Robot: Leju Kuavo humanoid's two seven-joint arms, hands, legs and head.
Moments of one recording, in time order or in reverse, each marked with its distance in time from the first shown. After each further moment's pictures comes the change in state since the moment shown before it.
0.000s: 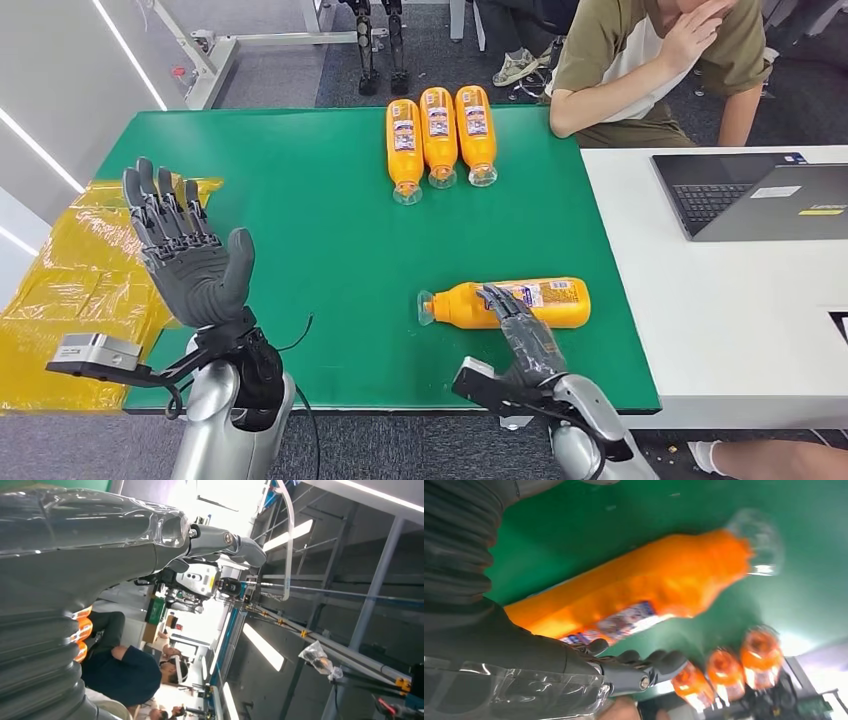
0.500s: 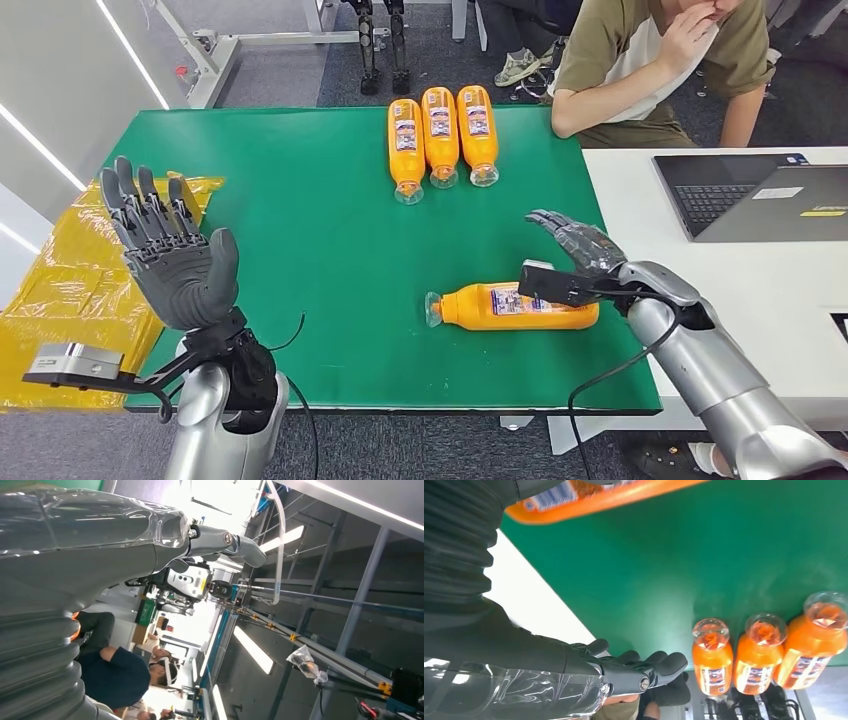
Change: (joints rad) left arm 0.011 0.002 0.005 -0.044 0.015 -0.004 0.000; right arm -0.470 -0.263 0.119 0.216 -0.187 0.309 -0.039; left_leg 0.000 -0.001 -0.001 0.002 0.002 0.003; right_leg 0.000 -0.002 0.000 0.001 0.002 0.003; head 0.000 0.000
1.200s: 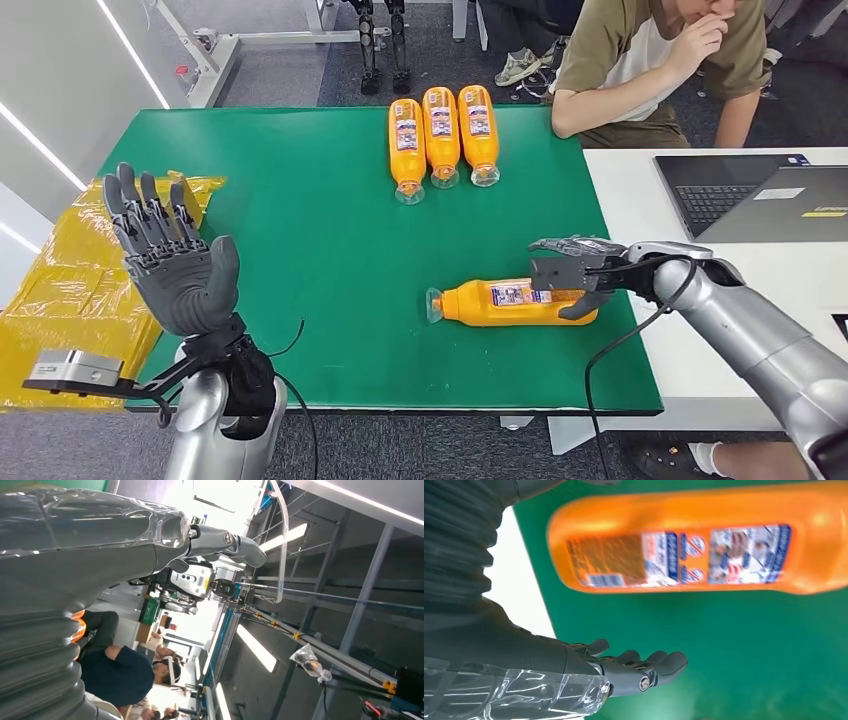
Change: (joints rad) left arm 0.022 0.006 0.004 -0.008 -0.002 -0.018 0.000; right arm -0.248 -0.169 0.362 0.032 -0.415 0.344 0.141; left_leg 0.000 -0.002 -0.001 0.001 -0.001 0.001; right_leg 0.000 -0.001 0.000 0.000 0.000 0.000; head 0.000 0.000
